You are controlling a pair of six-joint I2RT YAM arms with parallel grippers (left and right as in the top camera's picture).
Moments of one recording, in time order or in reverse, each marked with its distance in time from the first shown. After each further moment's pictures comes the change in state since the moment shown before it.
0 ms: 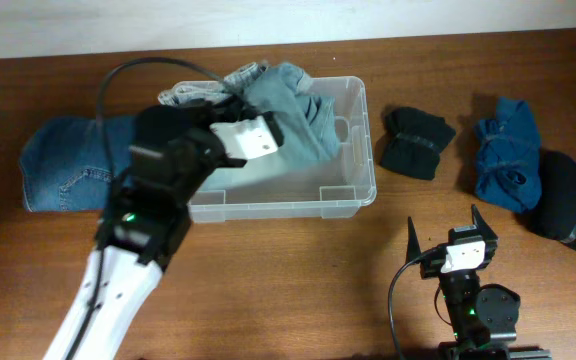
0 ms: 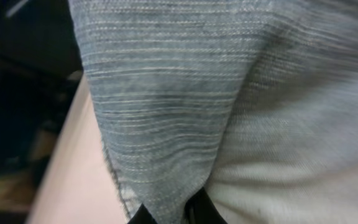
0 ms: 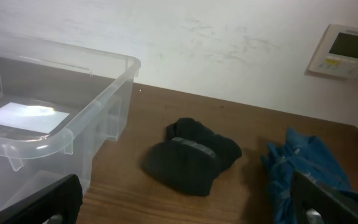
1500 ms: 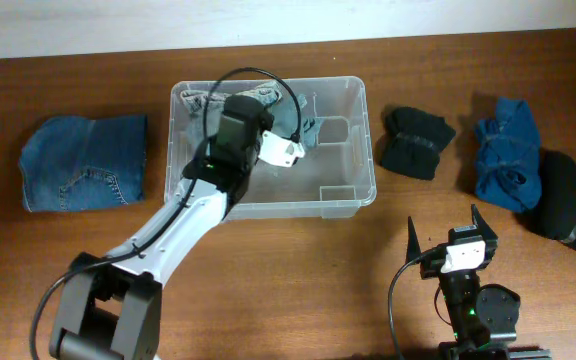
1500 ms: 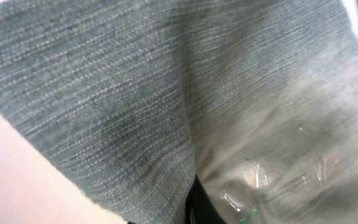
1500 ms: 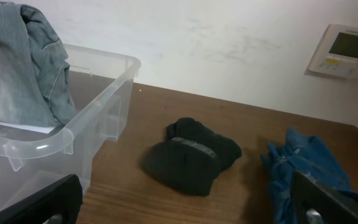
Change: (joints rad) left arm -0.059 0.465 0.004 0.159 -0.261 0.659; right arm 0.000 0.000 0.000 0.000 0.000 0.000
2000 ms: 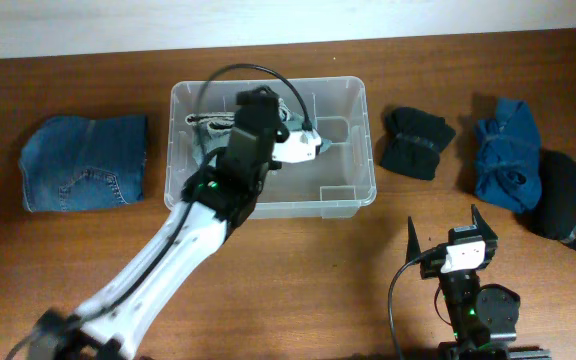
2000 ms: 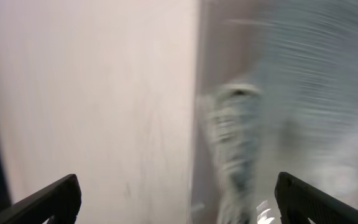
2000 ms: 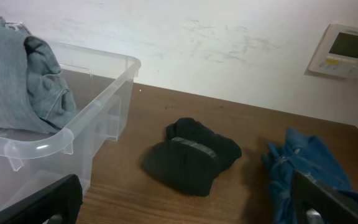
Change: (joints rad) left arm -0.113 -0.206 0.008 -0.141 -0.137 -0.506; right arm 0.000 0.000 0.000 0.000 0.000 0.000
